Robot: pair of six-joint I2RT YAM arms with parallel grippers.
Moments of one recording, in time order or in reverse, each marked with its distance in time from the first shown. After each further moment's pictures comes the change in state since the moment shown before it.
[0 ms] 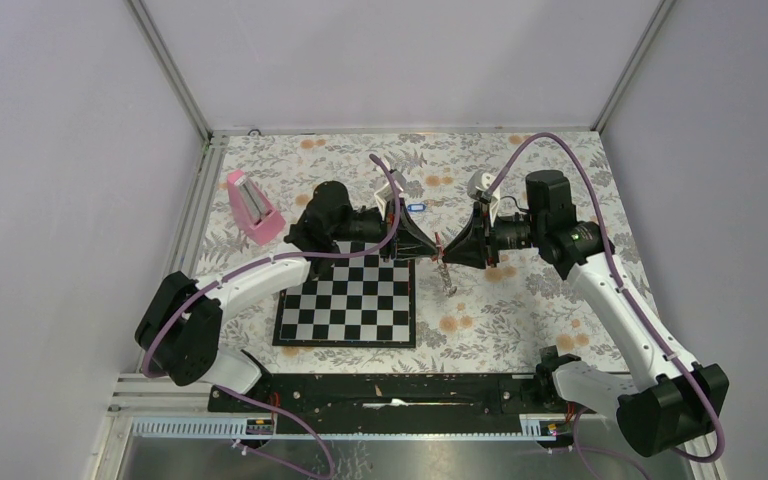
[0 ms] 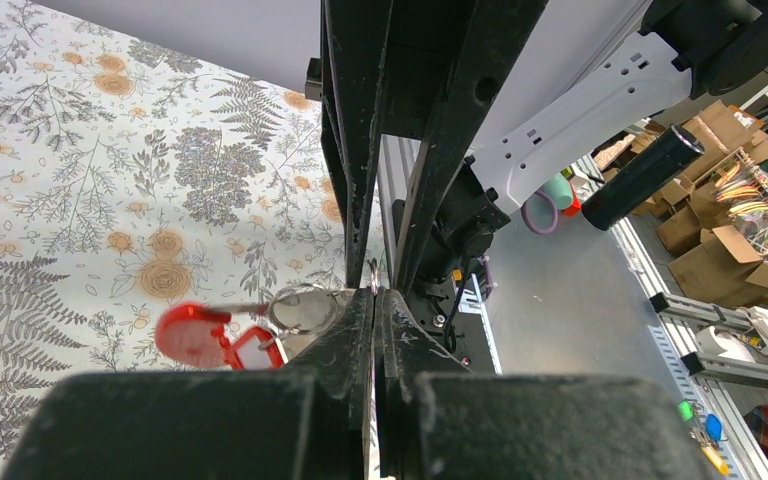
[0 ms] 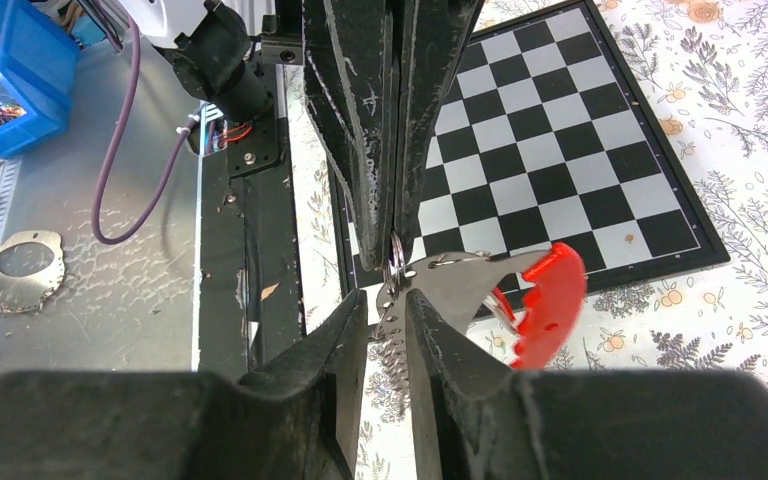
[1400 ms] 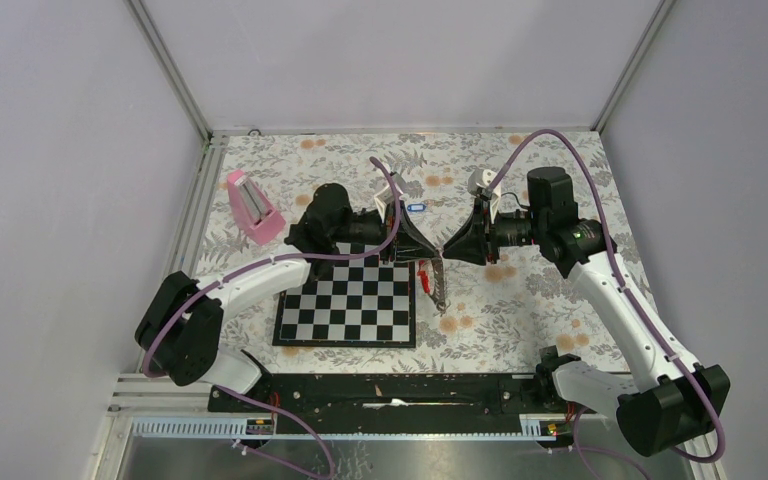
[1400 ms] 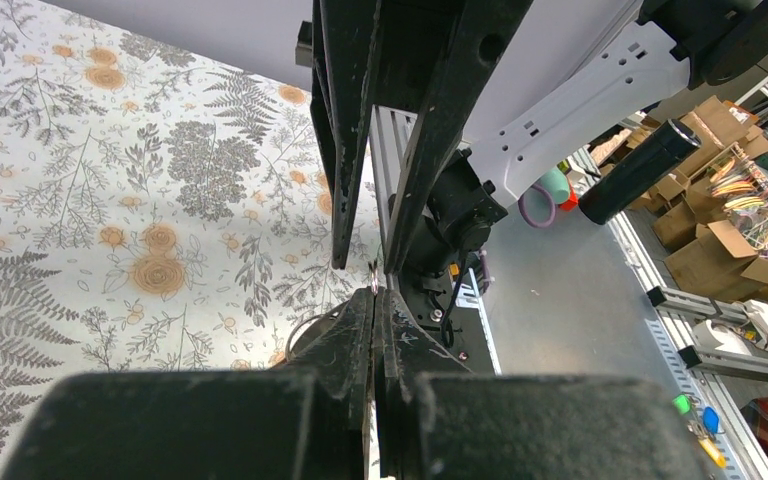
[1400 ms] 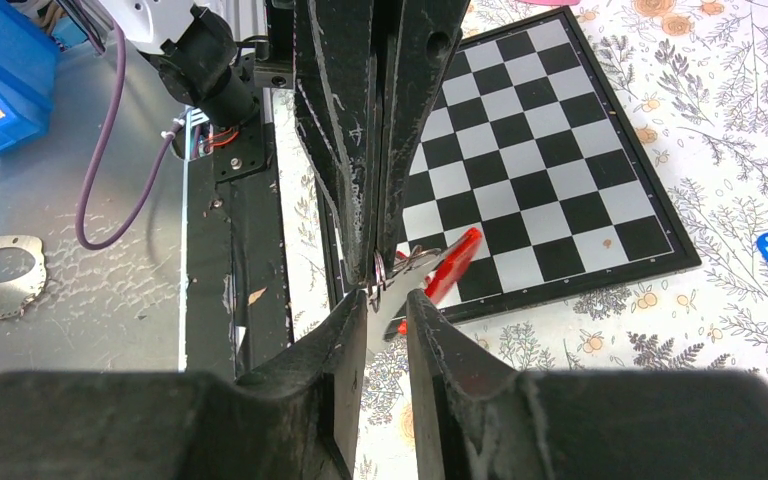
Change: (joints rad) left arm -0.001 0.000 -0.014 0.016 0.009 0.000; right arm 0.002 0.004 0.027 -0.004 0.024 -0.005
